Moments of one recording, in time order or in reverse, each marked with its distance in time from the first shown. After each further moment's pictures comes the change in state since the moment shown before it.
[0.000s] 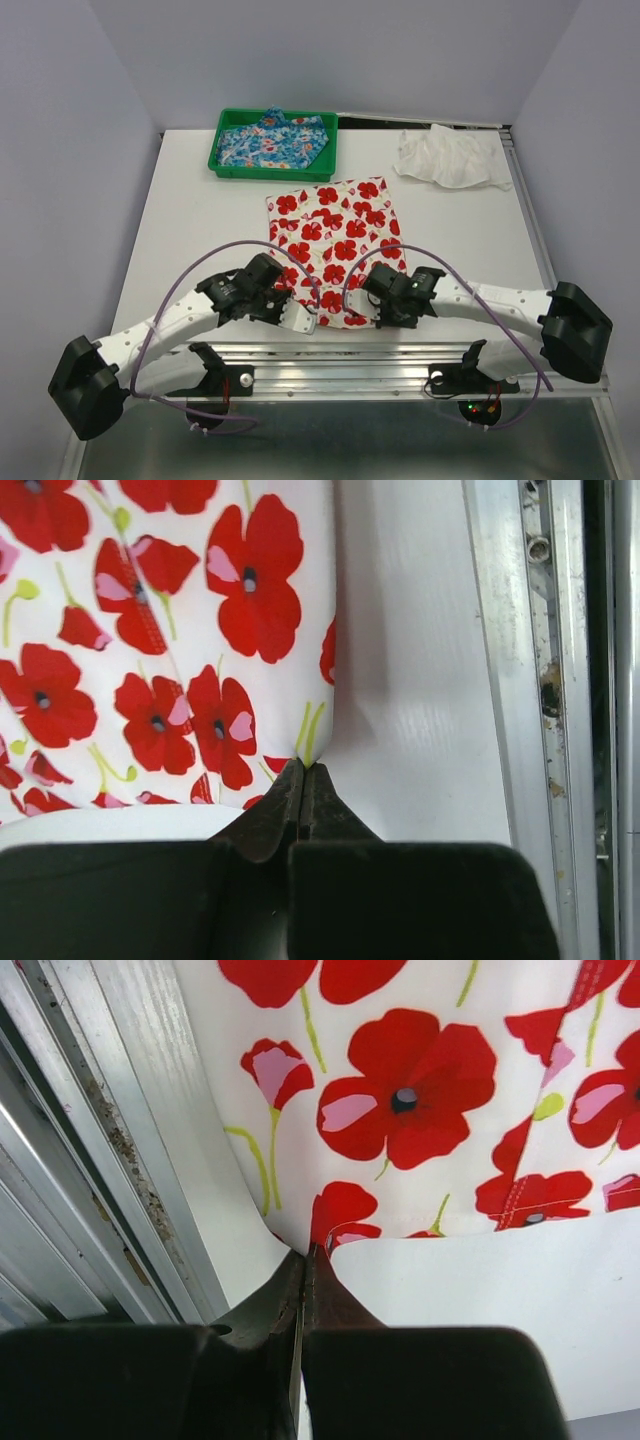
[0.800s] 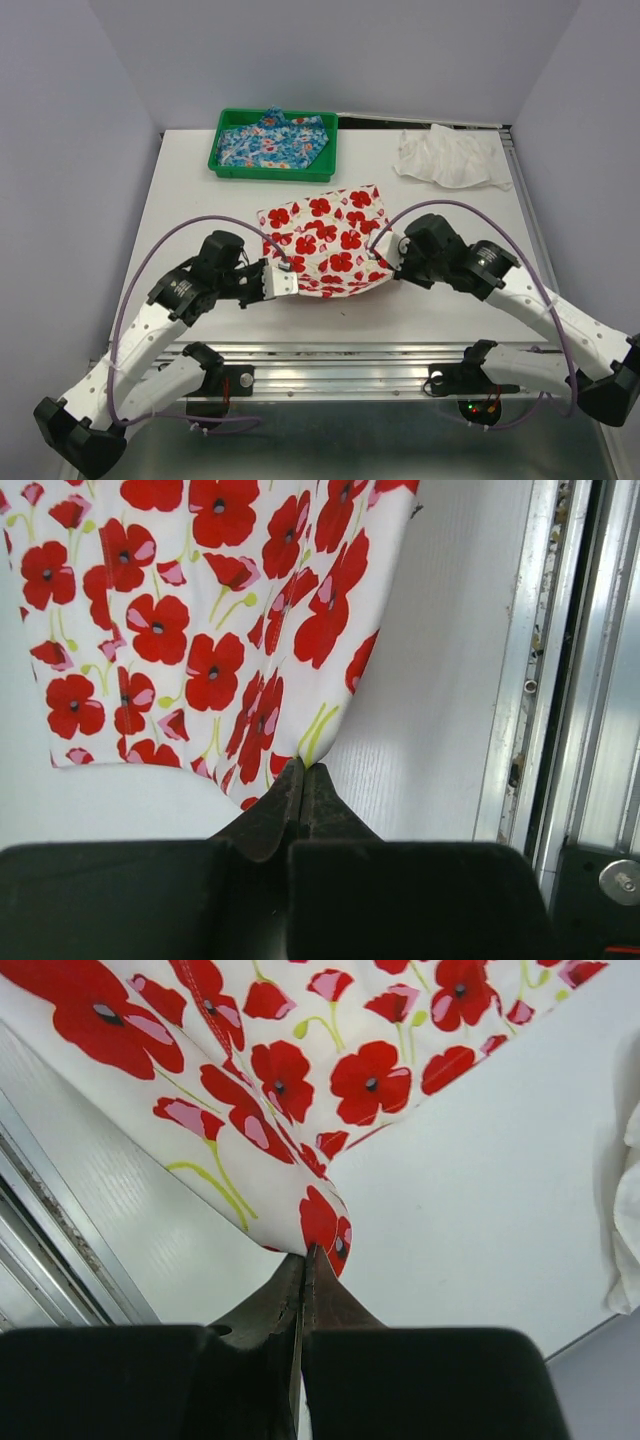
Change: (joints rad) left arm 0.219 -0.186 0.218 -0.131 0.232 -0.262; right arm -0.229 -0.247 0.269 -0.091 -0.016 -0.036
